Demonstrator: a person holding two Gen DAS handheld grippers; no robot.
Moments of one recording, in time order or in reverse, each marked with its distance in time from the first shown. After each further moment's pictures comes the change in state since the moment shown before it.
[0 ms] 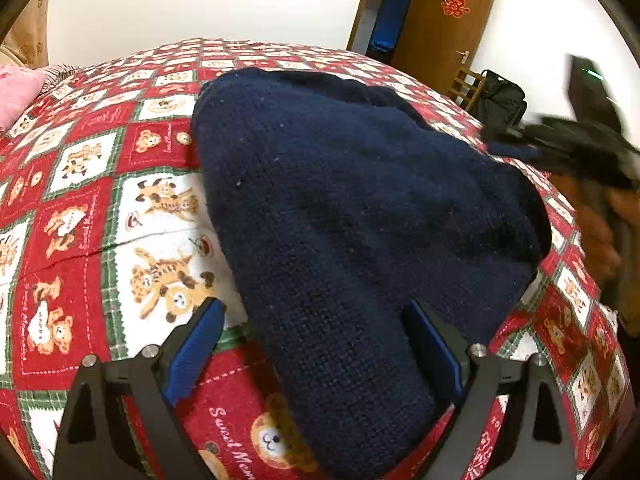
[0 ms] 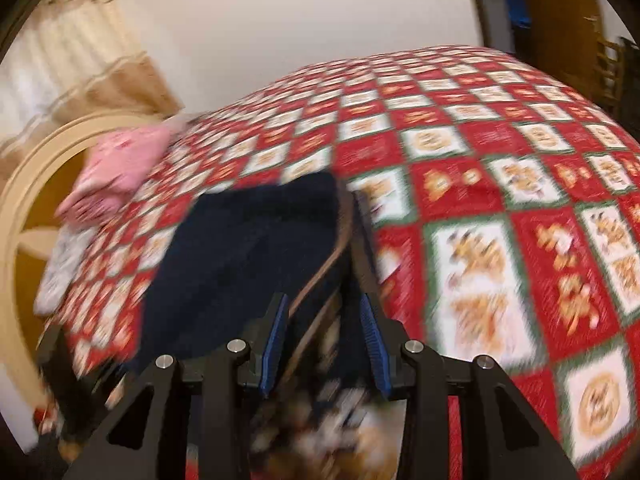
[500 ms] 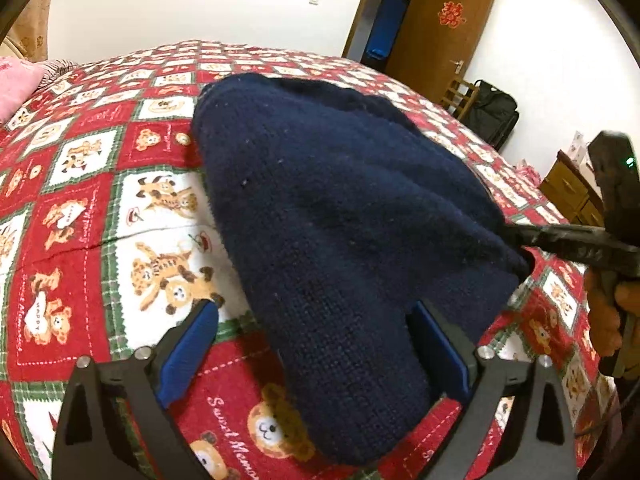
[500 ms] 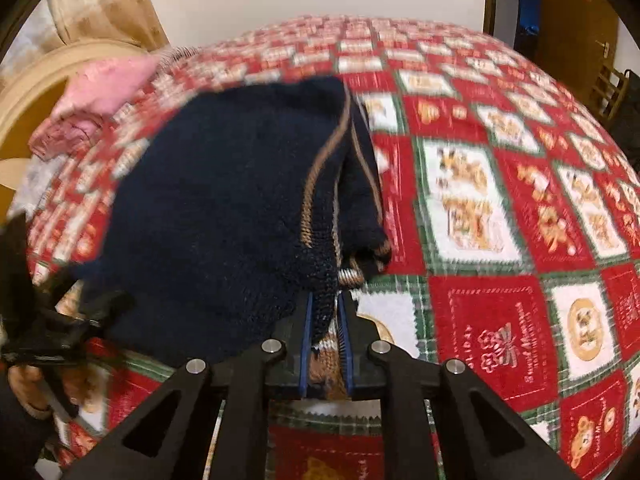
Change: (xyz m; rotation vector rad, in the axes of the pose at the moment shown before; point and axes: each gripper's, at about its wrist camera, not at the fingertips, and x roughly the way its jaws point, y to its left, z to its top) left arm -0.007 0.005 -0.004 -0.021 -0.013 -0.038; right arm 0.015 0.014 -0.054 -0.082 0.159 -0.190
